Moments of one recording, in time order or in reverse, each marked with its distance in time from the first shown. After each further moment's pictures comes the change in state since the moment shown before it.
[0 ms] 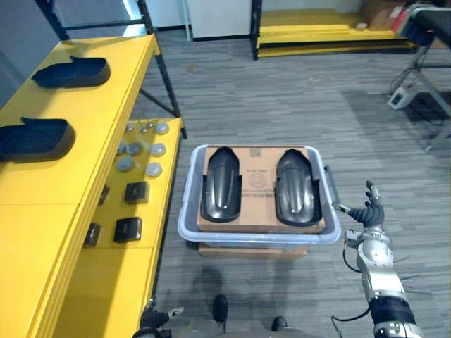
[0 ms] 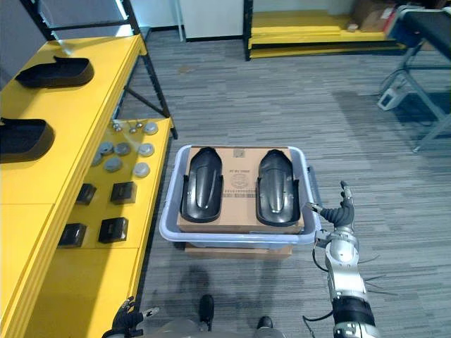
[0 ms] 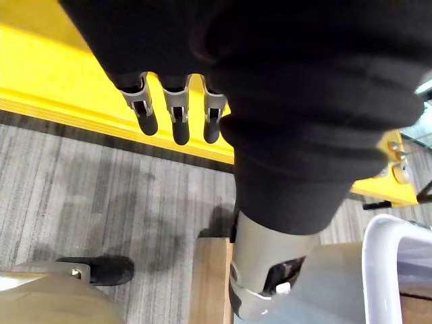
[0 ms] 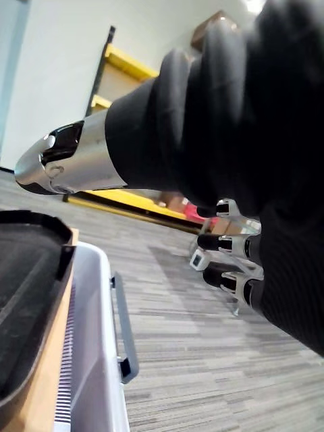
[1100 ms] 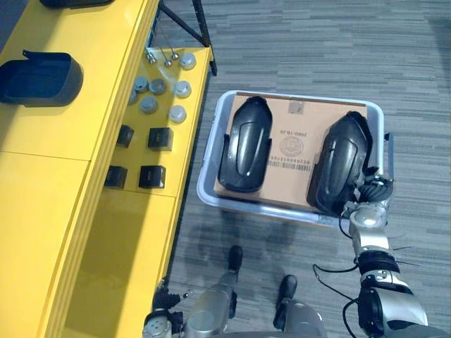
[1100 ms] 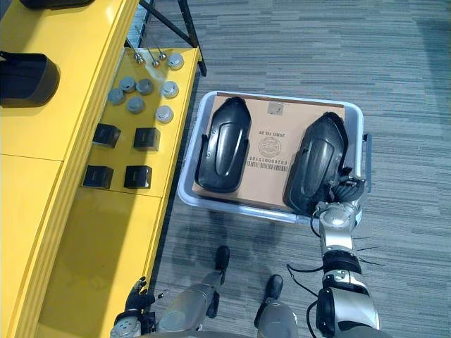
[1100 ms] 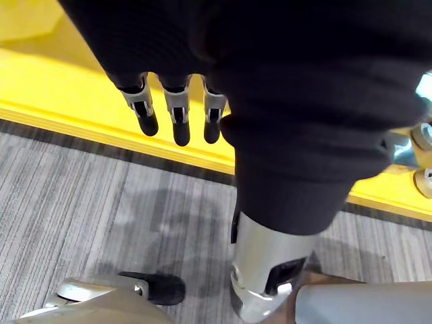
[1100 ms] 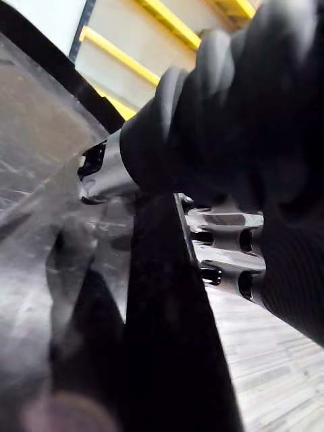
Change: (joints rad) left arm -0.063 -0.023 -0.057 -0.029 -0.004 -0.014 0.045; right arm -0.112 0.067 -0.118 0.152 -0.064 0.088 -0.204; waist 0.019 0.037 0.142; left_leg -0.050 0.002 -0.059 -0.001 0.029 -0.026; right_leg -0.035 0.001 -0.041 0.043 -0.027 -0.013
